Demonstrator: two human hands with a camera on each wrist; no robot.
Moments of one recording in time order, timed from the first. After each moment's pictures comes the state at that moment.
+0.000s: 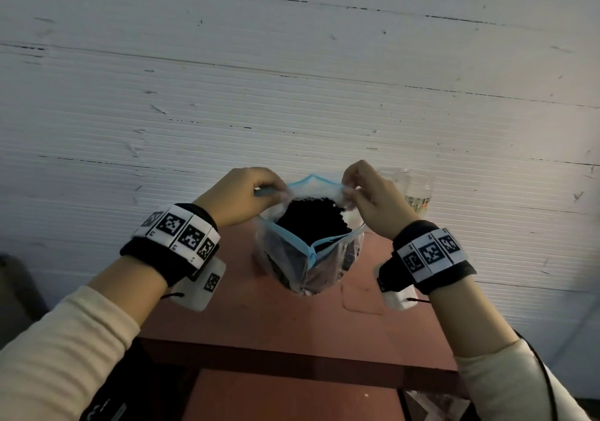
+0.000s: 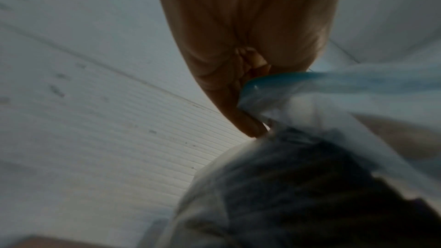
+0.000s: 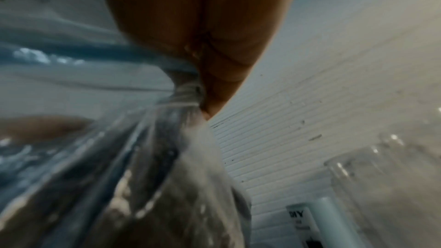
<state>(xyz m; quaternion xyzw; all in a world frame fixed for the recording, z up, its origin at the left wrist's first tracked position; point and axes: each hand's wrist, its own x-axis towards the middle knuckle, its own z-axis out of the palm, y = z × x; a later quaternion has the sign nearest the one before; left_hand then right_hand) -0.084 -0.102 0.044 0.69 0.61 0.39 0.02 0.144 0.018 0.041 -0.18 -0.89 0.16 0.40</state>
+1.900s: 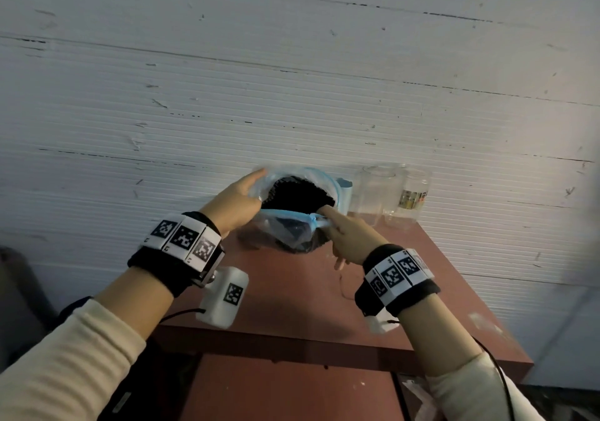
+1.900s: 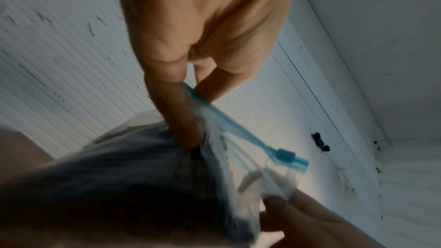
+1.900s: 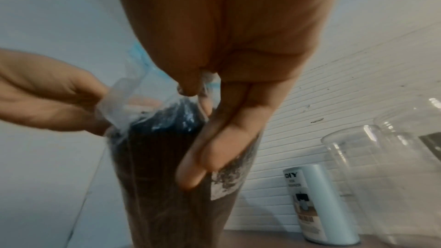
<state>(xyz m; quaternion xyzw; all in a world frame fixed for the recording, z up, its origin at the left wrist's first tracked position) -0.081 -0.107 0.014 0.51 0.69 0.48 0.21 0.127 -0.006 -0.013 -0.34 -0.91 0.16 0.17</state>
